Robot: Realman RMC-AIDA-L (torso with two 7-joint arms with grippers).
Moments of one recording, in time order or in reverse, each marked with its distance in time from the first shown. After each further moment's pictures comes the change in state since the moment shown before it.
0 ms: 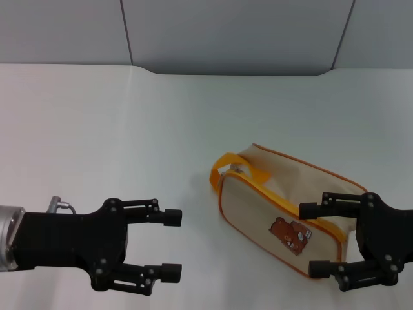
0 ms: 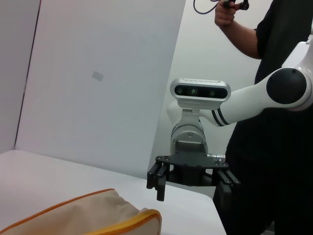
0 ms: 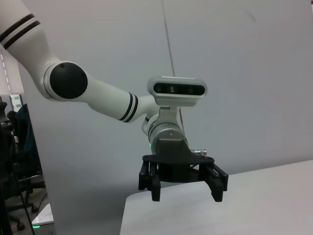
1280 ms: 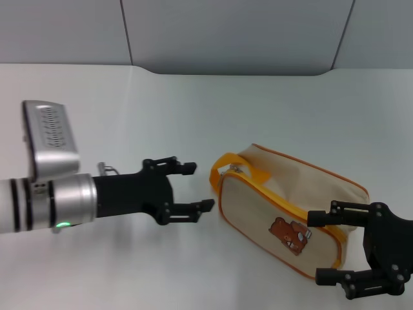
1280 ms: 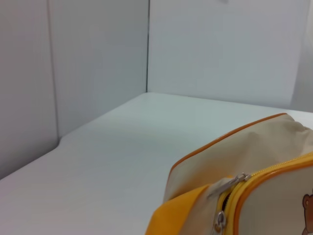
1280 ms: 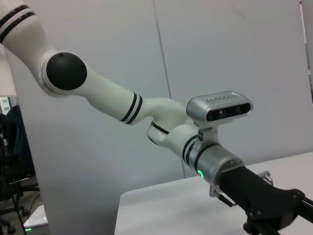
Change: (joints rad) left arm -0.120 -0.084 -0.006 -0.128 0.003 -0.585 0.166; right arm -0.039 -0.001 0.006 0.003 -0.003 0.004 -0.016
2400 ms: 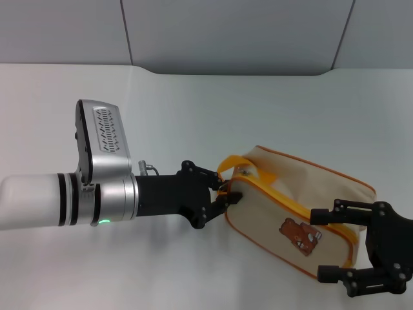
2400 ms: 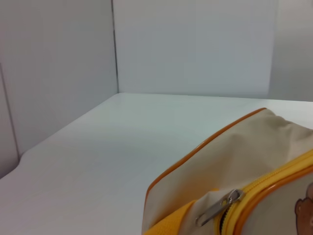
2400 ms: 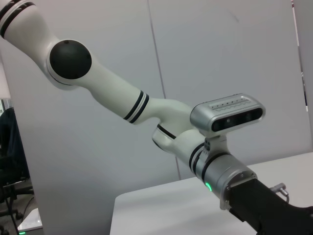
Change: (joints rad) left arm -0.144 -0.006 -0.002 -0.204 -0.013 -0.097 0.161; right arm -0.011 -0.001 0.008 -0.001 0.008 0.003 -0.002
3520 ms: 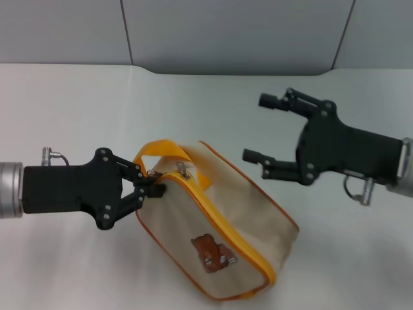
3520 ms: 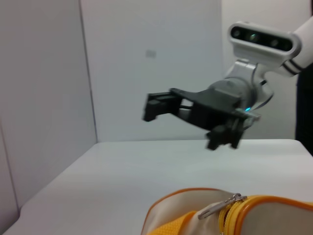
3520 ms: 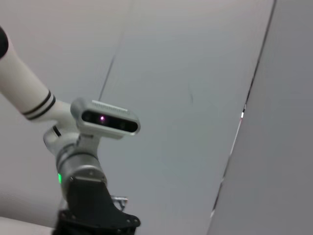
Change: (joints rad) left arm 0.198 0.129 -0.033 0.320 0.019 0.466 -0.107; right arm 0.194 0.092 0.181 0.145 0.106 0.235 -0.489
